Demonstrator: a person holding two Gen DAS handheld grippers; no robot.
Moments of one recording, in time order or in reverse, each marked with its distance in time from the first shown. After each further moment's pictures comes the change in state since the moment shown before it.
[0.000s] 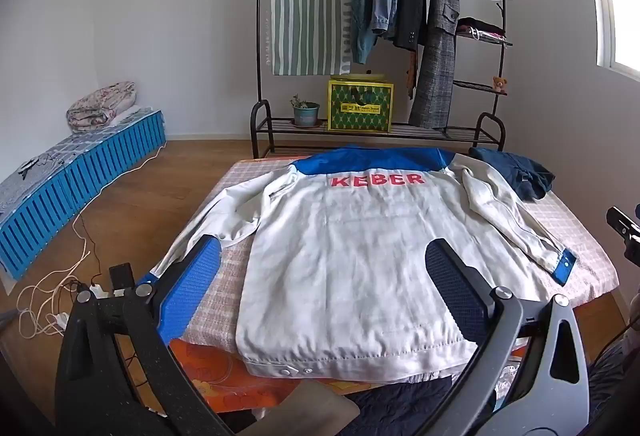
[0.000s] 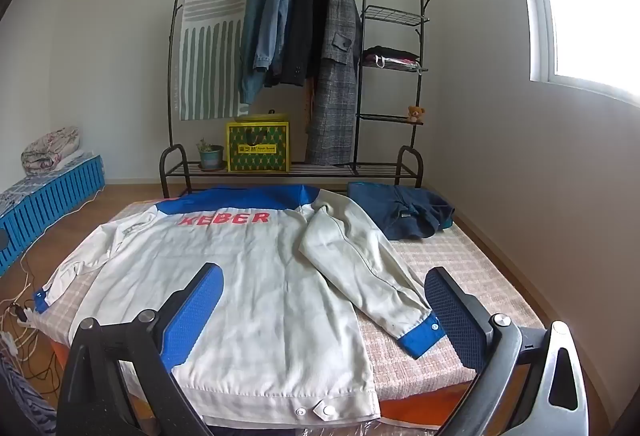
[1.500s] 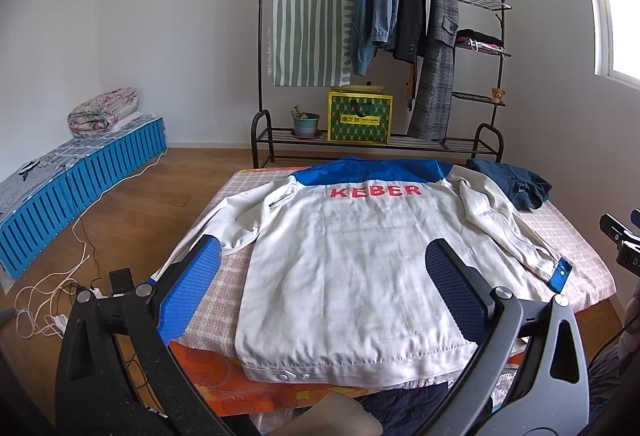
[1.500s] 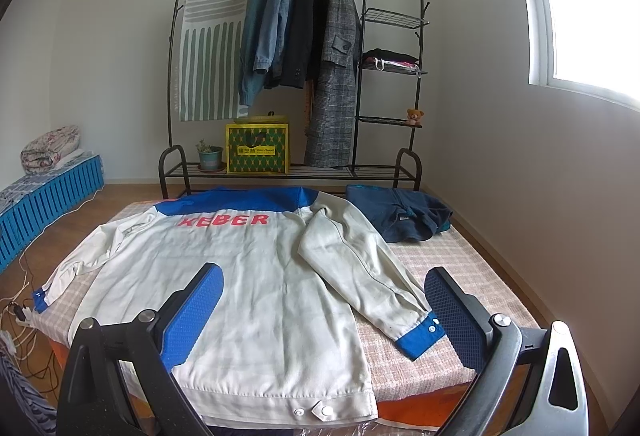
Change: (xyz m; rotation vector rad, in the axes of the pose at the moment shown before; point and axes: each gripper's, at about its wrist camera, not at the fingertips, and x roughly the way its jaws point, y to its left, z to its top) left arm -0.017 -0.003 0.033 0.001 -0.011 0.003; right arm -0.006 0.001 0.006 -0.007 -0.005 -0.009
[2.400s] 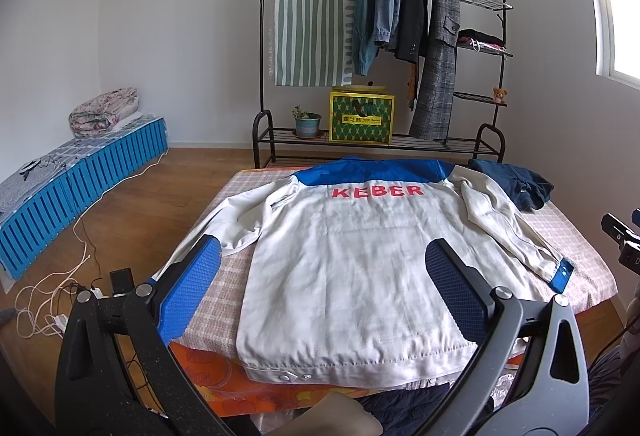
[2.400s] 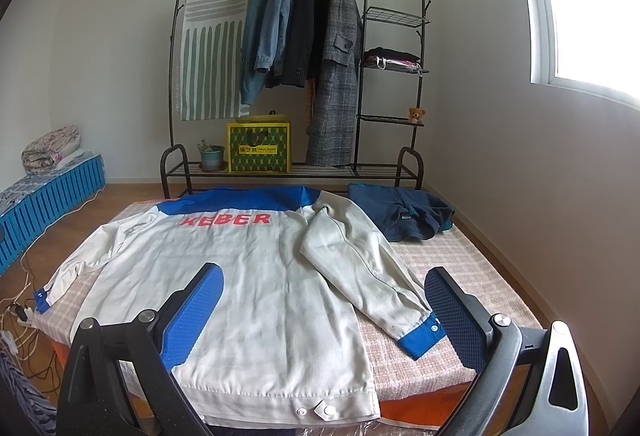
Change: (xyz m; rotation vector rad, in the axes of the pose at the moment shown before) left arm -0.001 0.001 -0.002 0.000 -0.005 0.002; right arm 0.003 0.002 -0.004 0.001 0.008 0.007
